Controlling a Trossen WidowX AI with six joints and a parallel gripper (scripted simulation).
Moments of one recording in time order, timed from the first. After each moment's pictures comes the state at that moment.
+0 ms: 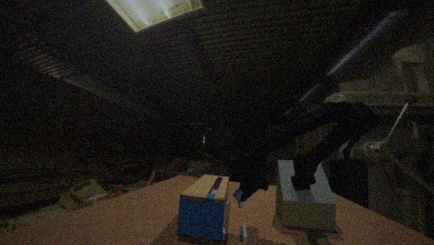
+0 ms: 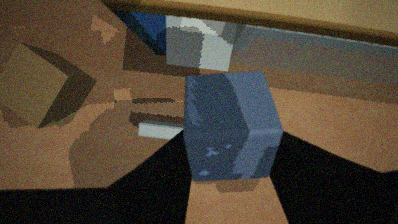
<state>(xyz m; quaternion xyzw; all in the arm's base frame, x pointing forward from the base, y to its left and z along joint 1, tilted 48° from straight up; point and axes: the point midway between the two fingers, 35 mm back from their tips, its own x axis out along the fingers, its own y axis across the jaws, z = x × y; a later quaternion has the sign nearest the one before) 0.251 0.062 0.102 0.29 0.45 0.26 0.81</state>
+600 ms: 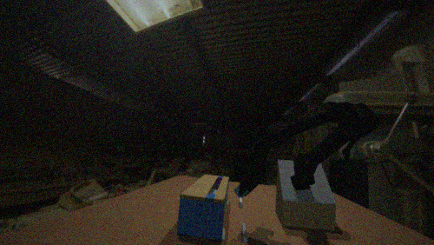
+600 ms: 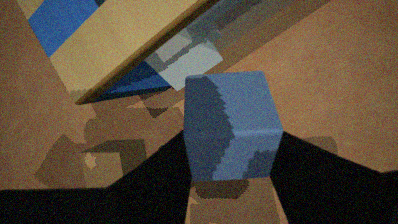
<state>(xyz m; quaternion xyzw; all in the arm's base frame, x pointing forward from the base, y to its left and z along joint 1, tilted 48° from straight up) 0.244 0.050 0.106 0.57 0.50 0.09 0.64</state>
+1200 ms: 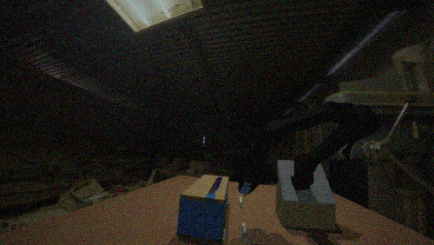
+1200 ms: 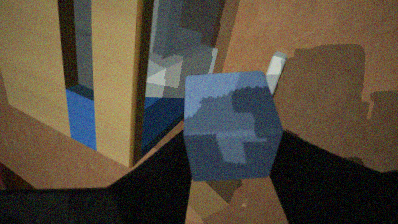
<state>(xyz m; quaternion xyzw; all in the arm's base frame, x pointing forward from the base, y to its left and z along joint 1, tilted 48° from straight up) 0.237 0.038 0.112 0.77 0.50 -0.08 0.39</state>
